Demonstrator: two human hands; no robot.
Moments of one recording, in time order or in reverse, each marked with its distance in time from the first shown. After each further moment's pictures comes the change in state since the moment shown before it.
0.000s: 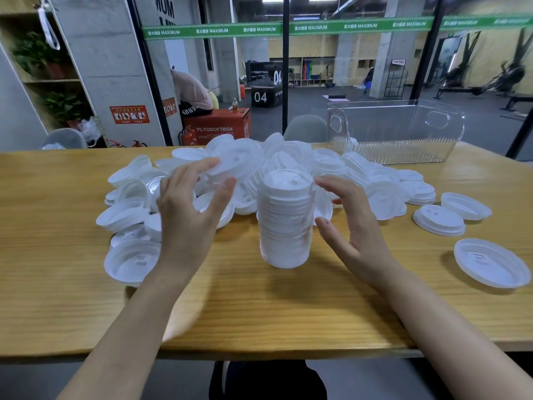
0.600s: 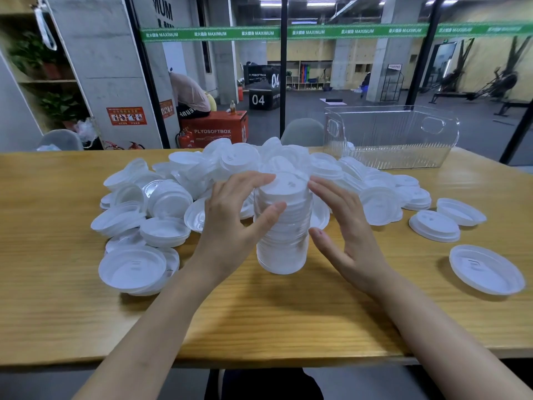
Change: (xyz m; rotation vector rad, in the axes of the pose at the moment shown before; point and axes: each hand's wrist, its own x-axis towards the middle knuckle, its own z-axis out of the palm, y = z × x) left_hand -0.005 0.017 0.032 -0.094 -0.260 0.090; right_hand 0.002 -0.002 0.001 -0.046 -0.022 -0.070
